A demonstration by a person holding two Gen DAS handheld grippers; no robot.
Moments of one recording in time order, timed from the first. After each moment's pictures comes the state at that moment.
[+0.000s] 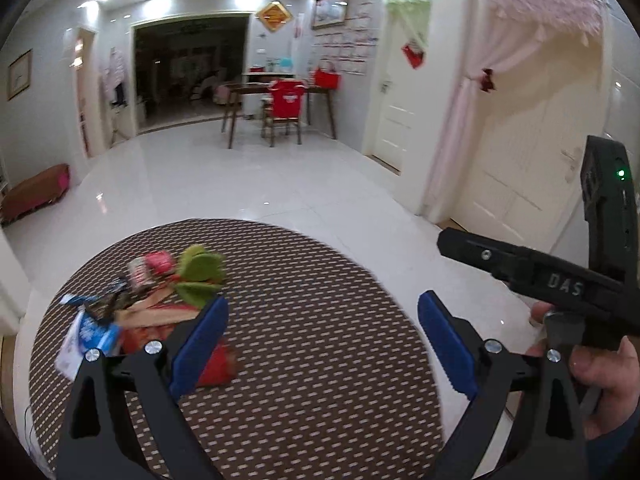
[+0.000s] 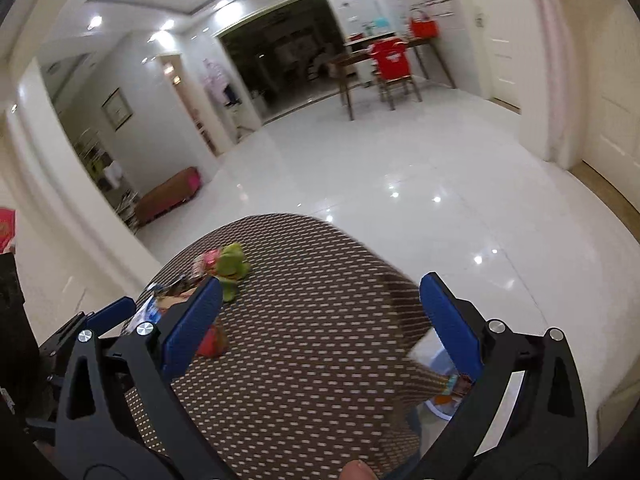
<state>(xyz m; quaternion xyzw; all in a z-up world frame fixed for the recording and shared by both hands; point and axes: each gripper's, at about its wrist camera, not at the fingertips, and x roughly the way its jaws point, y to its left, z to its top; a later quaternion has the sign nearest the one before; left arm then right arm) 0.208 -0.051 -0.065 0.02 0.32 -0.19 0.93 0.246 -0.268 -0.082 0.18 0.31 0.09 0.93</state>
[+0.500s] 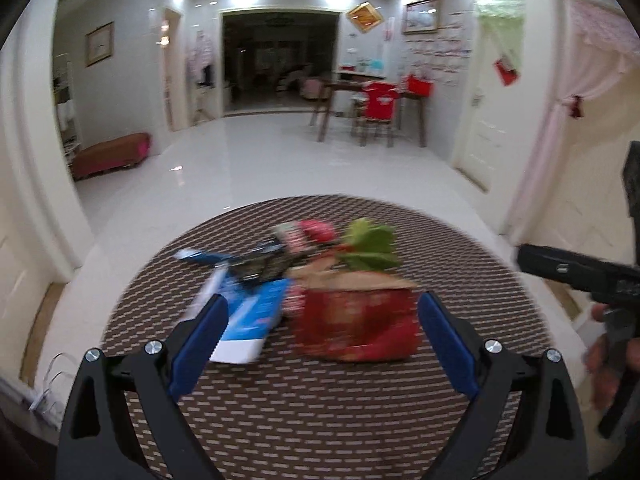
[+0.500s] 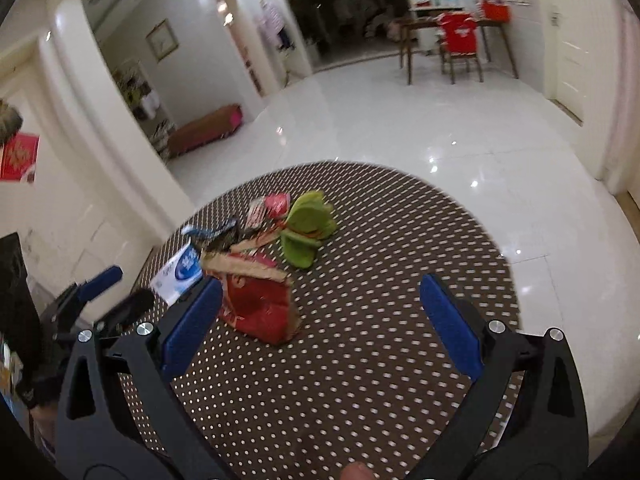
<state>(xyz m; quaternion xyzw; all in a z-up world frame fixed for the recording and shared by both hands) 0.220 0.101 -0.101 -0.01 0.33 -0.03 0.94 0.291 -0.146 -0.110 0.10 0.38 0.19 0.90</state>
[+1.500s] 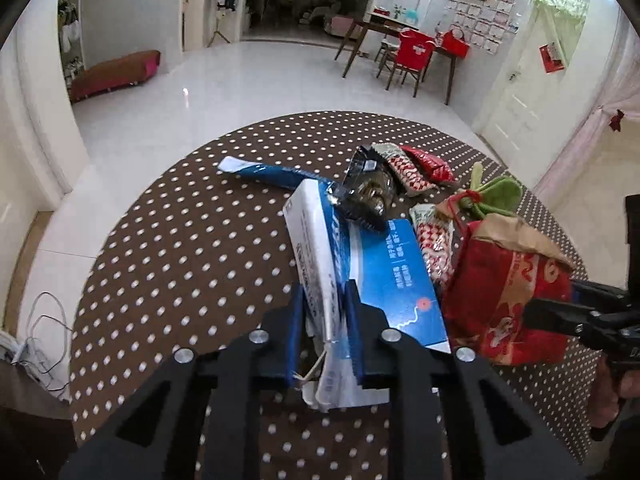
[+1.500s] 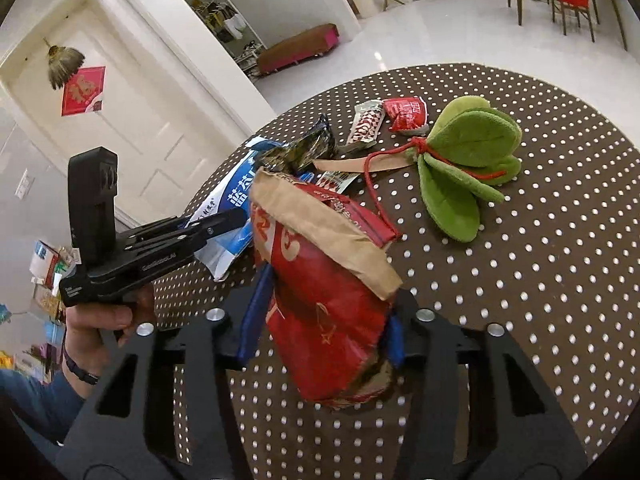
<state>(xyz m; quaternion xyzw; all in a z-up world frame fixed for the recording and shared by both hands) 0.291 0.194 -0.190 -0.08 0.44 -0.03 0.89 0.334 -0.055 -0.195 0.08 0.46 0.37 0.80</state>
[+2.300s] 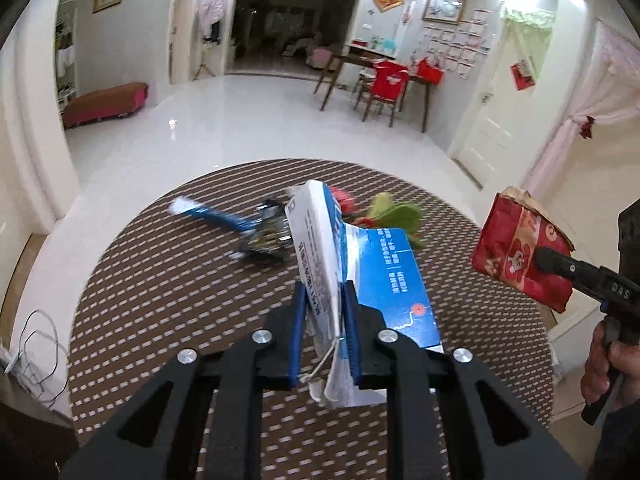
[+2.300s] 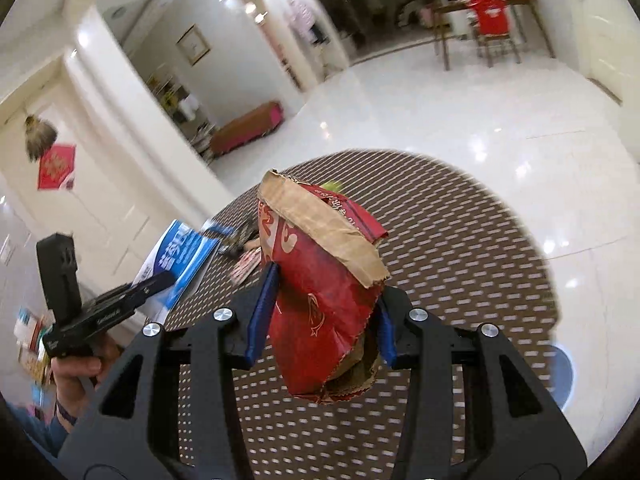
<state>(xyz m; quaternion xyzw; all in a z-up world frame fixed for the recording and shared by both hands) 0.241 0.127 -0.122 -0.08 0.38 -0.06 0.92 0.292 -0.208 -0.140 0.16 0.37 0.25 0.88</state>
